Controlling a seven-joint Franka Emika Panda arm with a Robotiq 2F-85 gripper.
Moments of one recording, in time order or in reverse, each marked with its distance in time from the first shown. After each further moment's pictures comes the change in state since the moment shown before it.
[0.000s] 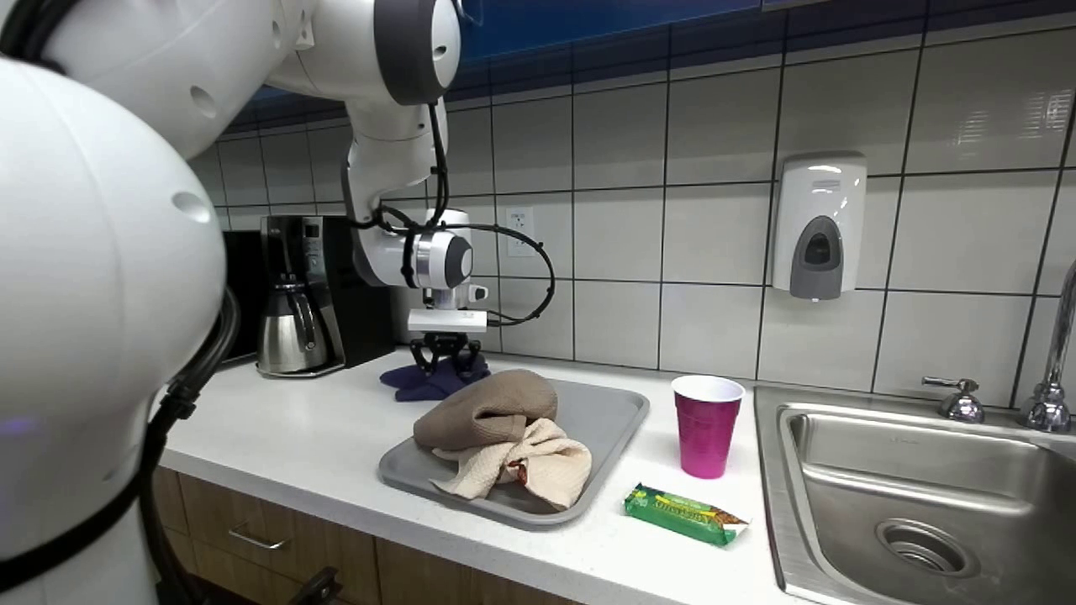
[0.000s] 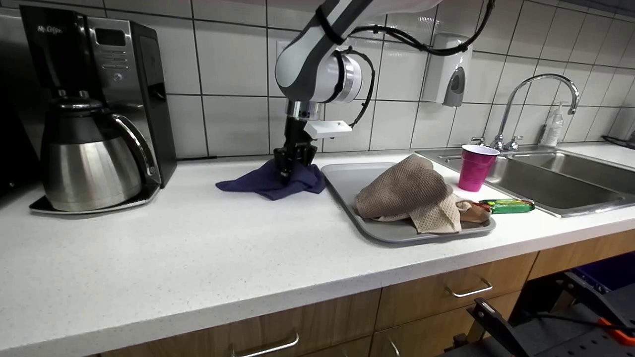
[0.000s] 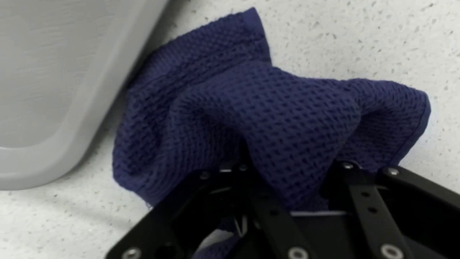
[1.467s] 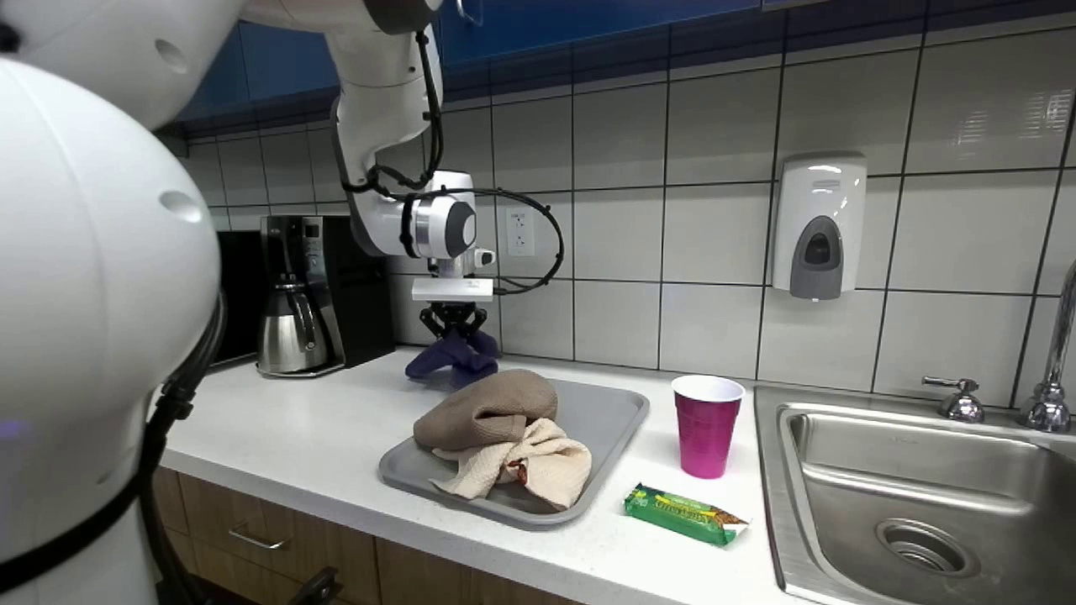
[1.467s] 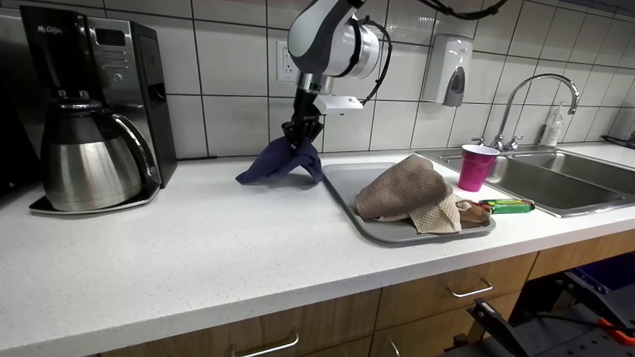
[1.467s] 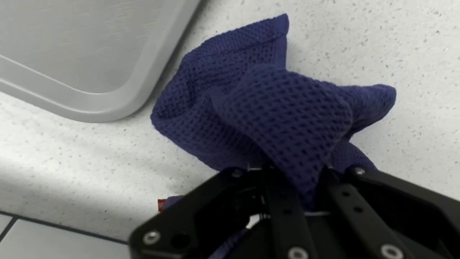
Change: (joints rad) arm -0.029 -0.168 -0.005 -0.135 0.034 0.109 0.000
